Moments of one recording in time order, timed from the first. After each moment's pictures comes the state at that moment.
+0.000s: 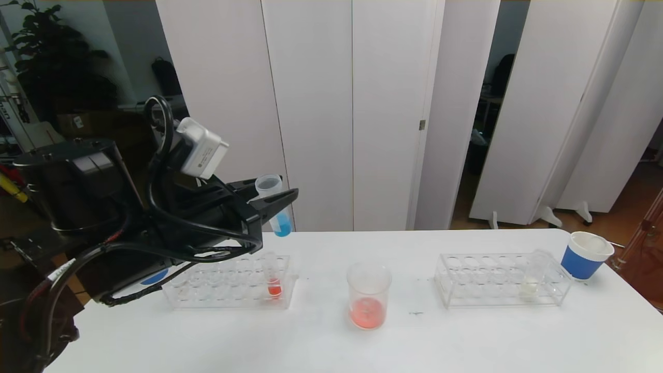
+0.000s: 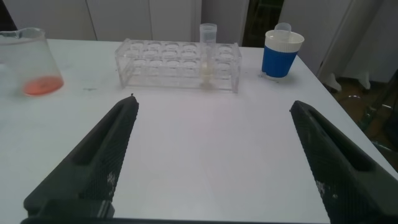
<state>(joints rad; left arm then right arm) -0.41 1.57 -0.71 -0.85 -0.28 0.20 0.00 0.00 0.00 0.00 0.01 0.00</state>
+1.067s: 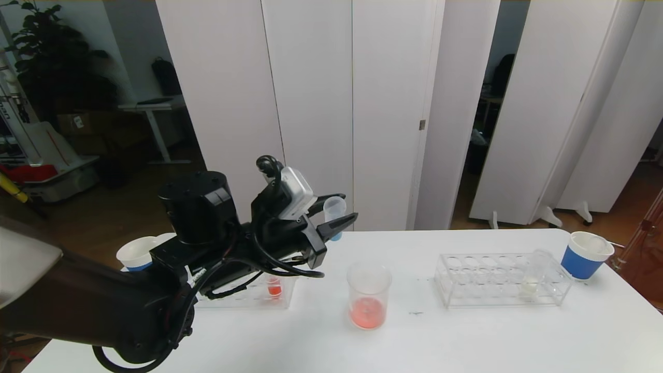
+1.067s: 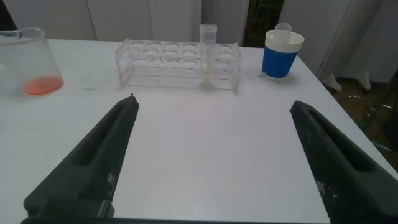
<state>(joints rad) -0.51 1.86 -0.77 -1.13 -0.41 0.44 0.00 0.00 0.00 0.00 0.01 0.00</state>
